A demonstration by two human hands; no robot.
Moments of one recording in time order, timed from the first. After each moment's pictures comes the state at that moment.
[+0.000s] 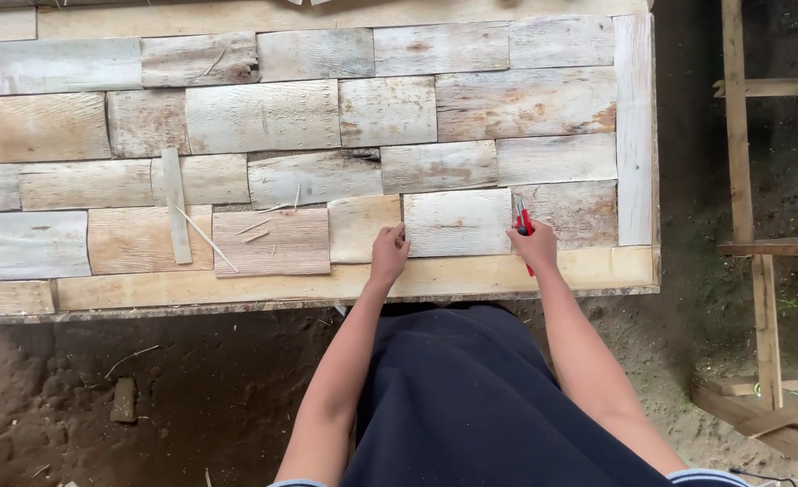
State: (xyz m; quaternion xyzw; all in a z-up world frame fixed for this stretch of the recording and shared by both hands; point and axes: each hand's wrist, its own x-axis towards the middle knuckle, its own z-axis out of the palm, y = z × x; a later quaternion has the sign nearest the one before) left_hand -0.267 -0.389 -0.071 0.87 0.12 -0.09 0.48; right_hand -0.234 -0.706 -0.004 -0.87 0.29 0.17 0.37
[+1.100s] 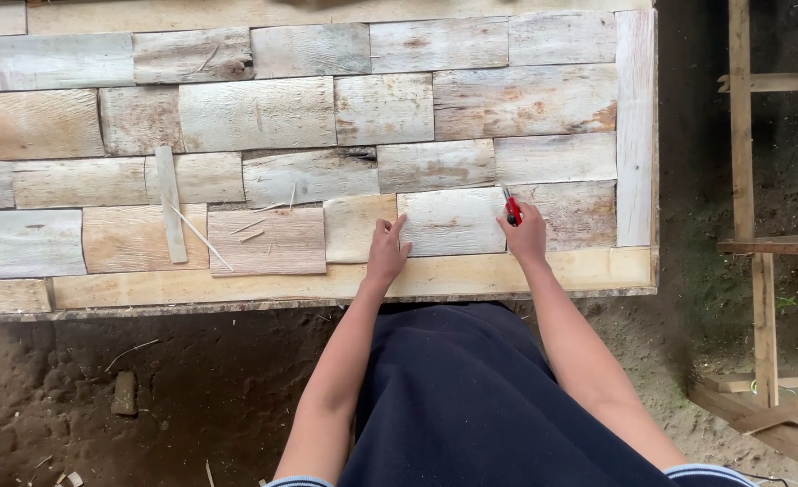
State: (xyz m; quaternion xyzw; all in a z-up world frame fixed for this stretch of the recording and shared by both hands) left_hand -0.261 -0.389 -0.038 0.93 0.03 -0.10 0.36; right_hand -0.213 -0.696 -0.016 -0.93 0.16 0.06 0.34
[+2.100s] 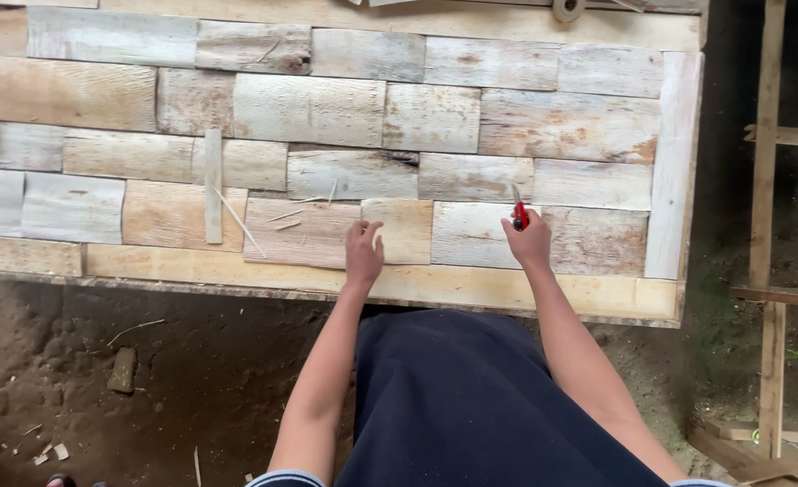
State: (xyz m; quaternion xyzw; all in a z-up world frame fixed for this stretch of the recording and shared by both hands) left_hand -0.279 -0.280 -0.033 0.94 0.08 0.06 0.33; right_hand -0.191 -0.633 -0.009 -0.91 0.17 0.08 0.37
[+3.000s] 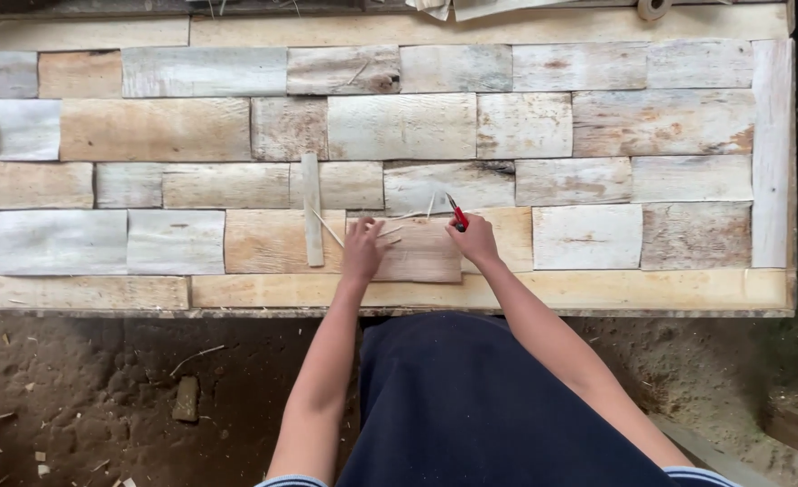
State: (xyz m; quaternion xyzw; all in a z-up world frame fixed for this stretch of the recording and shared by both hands) left_hand -0.260 -0.021 -0.028 0.97 -0.01 0.01 0.23; right_hand -0.201 -0.285 0.005 -0.88 0.11 0.21 0.40
